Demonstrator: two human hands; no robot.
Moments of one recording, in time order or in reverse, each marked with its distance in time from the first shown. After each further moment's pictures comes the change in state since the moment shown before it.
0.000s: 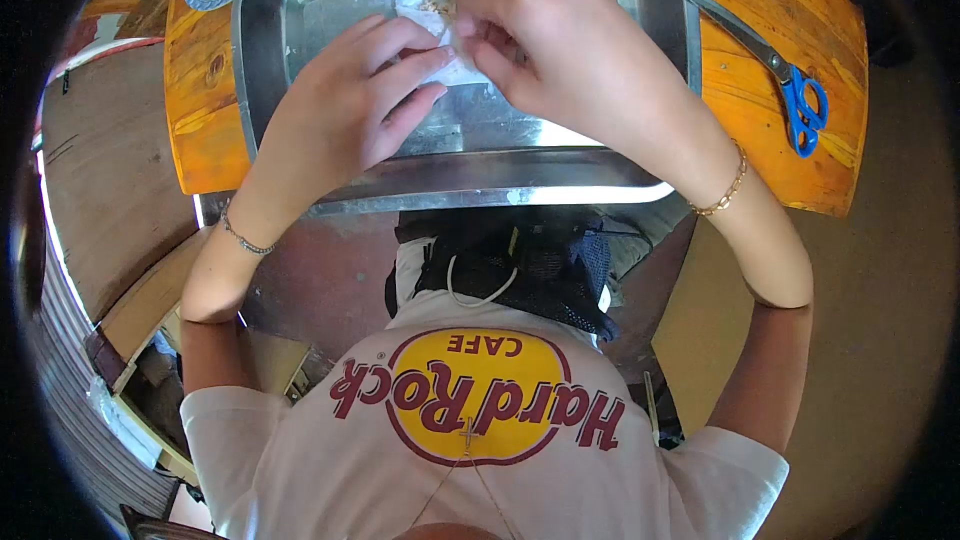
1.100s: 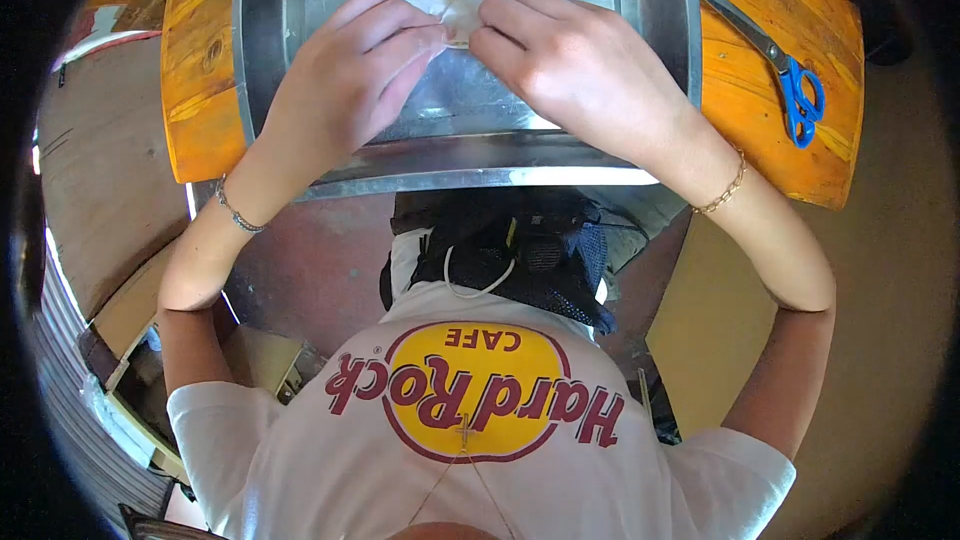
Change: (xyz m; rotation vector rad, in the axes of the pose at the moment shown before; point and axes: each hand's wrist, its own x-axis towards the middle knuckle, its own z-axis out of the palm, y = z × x) left_hand 0.001 -0.005 0.003 0.080 0.060 0.065; right_hand -0.021 -0.001 0.004 -0.541 -0.034 -0.334
